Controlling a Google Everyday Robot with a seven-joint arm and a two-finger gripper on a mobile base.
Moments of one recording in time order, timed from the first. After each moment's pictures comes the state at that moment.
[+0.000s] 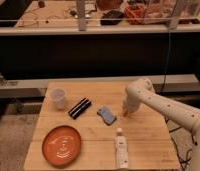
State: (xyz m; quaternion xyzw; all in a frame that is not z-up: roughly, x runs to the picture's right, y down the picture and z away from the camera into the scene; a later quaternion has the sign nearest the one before) arm 0.186 0.152 0.890 -0.27 -0.15 -0.35 0.89
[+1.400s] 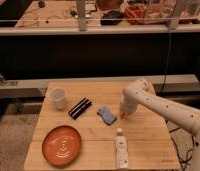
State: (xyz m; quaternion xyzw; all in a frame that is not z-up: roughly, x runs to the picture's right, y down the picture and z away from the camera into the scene) arm 0.176 0.161 0.883 -0.27 -0.16 -0.34 0.89
